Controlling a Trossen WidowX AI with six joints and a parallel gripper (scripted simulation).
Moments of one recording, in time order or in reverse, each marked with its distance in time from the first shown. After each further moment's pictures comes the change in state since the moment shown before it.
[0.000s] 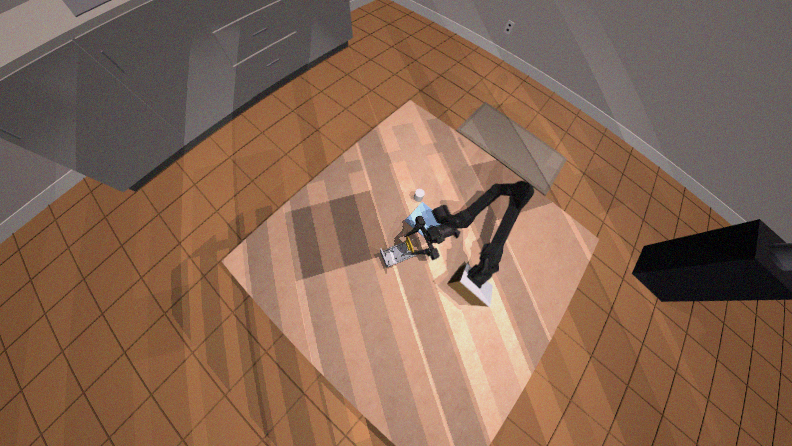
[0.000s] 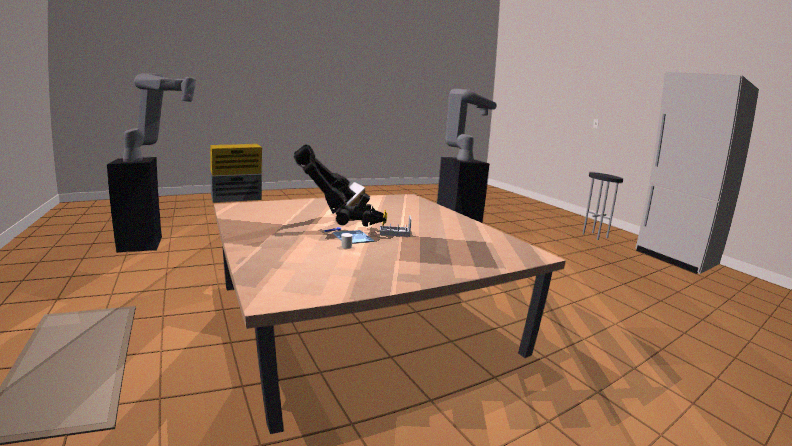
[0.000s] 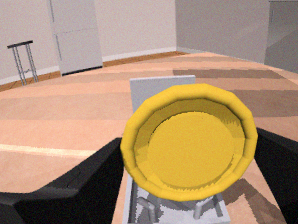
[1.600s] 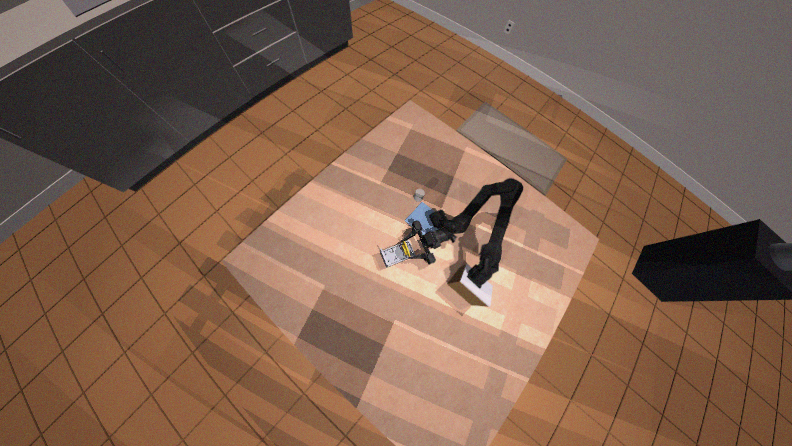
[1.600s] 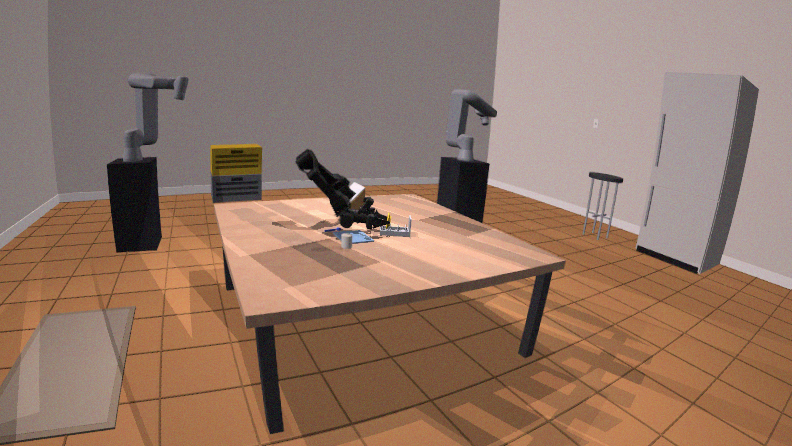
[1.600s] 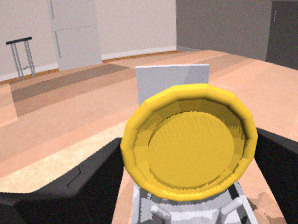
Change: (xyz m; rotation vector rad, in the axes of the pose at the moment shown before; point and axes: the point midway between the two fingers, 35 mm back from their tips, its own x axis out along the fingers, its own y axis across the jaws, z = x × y) arm 0.018 0.011 -0.014 -0.015 0.002 -0.001
